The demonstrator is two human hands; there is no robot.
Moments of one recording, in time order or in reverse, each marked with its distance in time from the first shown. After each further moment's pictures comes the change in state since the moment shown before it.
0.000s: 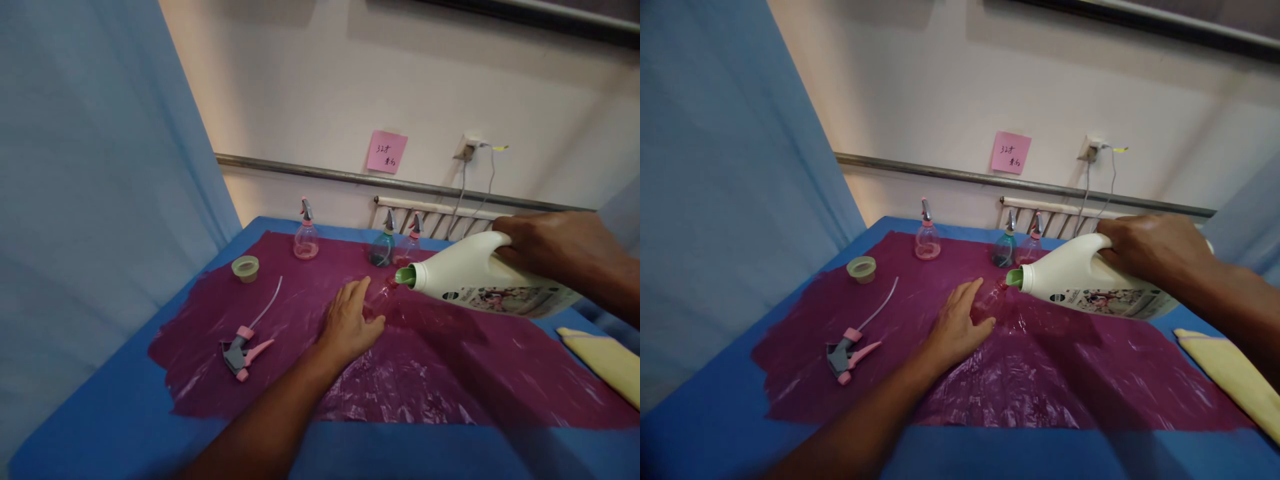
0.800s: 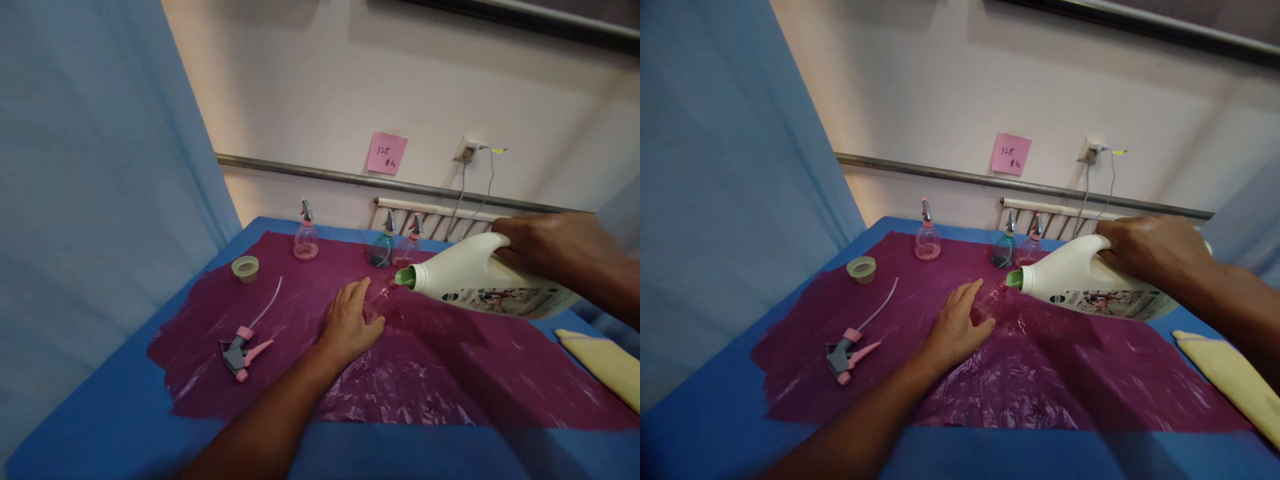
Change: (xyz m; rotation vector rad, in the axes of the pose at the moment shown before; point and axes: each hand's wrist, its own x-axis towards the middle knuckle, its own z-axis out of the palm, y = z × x) left_hand 0.000 0.000 0.000 0.005 0.002 0.007; right_hand 0.002 0.002 0.002 0.027 0.028 0.010
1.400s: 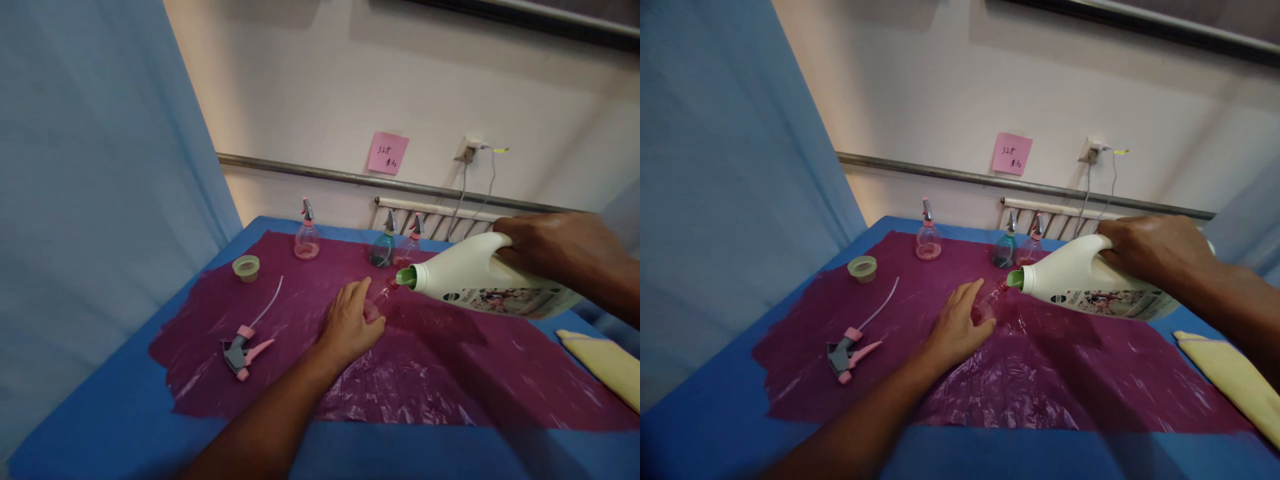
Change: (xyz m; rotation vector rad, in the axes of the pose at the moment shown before) left_hand 0.000 0.000 0.000 0.011 -0.001 0.005; right_hand 0.000 -0.001 -0.004 0.001 -0.008 -0.016
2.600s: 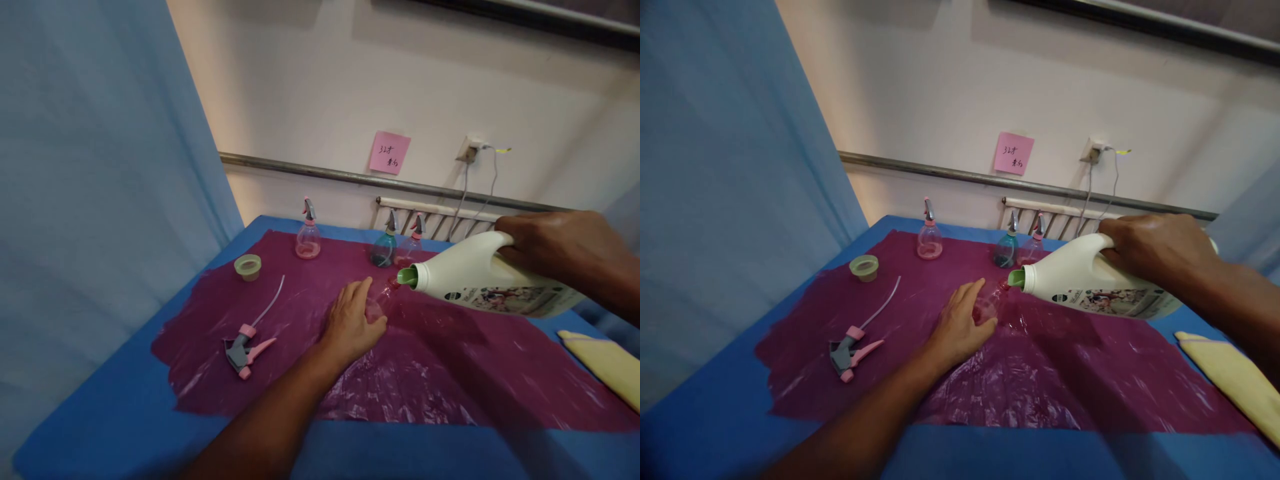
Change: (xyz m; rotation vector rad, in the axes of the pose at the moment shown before) left_hand -0.001 0.003 -0.002 0.002 -0.025 -0.032; right_hand 0.001 0.003 0.007 -0.029 0.041 -0.016
